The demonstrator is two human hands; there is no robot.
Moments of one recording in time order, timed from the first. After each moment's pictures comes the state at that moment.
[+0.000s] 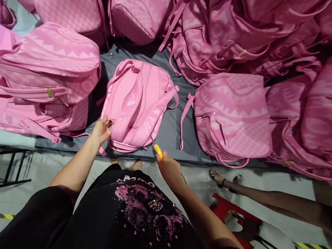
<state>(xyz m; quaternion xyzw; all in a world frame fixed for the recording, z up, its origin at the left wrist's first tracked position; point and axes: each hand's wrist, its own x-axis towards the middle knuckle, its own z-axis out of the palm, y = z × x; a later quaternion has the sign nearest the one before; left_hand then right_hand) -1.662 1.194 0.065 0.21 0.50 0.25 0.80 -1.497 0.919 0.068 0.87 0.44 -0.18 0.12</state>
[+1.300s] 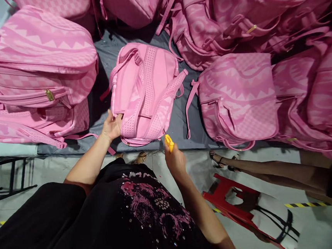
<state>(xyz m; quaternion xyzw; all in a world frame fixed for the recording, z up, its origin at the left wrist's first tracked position) -1.663 1.209 0.021 0.22 0.18 0.15 0.95 -1.530 0.955 0.070 0.94 0.22 -0.25 0.03</state>
